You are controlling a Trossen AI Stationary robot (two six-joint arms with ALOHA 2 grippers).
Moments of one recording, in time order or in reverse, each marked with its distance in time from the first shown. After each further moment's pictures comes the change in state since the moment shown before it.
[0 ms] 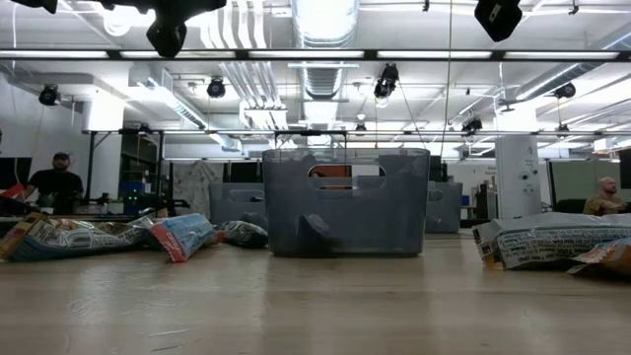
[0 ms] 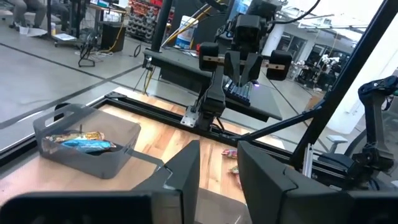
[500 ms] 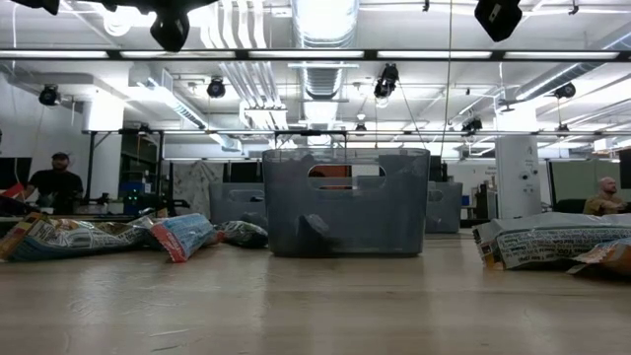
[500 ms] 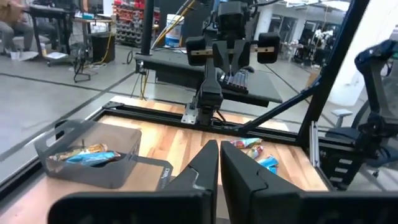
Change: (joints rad) left arm 0.000 0.006 -0.002 -0.003 0.049 0.156; right arm 0.000 0.000 0.000 0.000 0.000 0.003
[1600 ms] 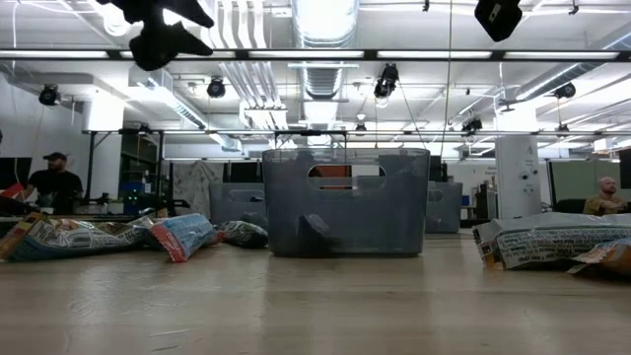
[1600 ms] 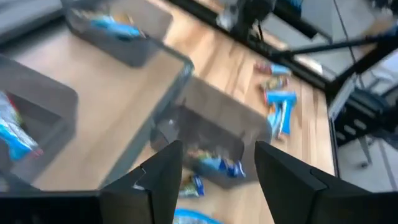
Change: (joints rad) left arm 0.019 0.137 0.255 -0.598 -0.002 -0.368; right arm 0.000 0.000 0.000 0.000 -0.002 -0.002
